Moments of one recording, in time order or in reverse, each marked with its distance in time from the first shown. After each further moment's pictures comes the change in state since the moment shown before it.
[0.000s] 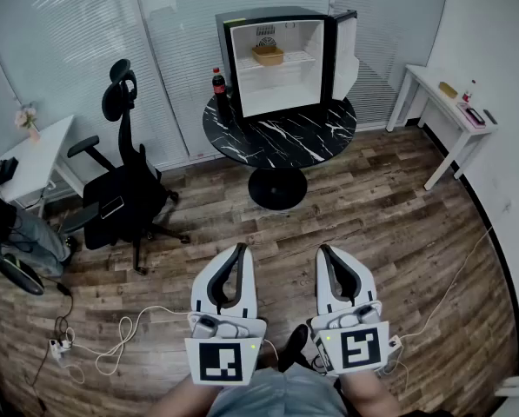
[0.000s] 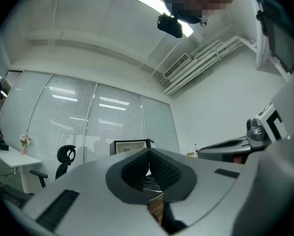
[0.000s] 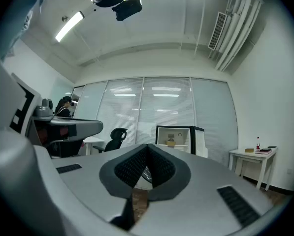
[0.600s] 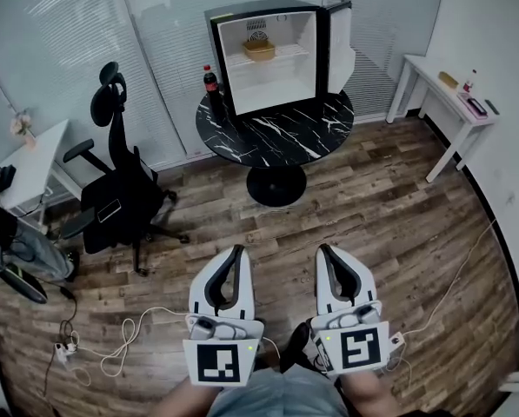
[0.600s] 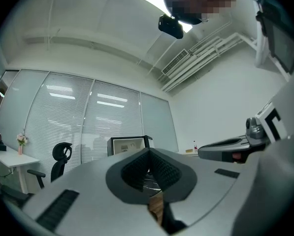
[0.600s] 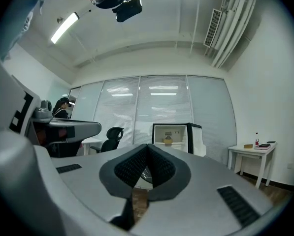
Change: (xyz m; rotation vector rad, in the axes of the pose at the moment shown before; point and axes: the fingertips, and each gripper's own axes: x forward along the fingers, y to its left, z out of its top) left arm 0.033 -0.009 -0.010 0.011 0.021 -0.010; right arm 0.018 -0.033 -0.010 0.029 -0.003 -0.025
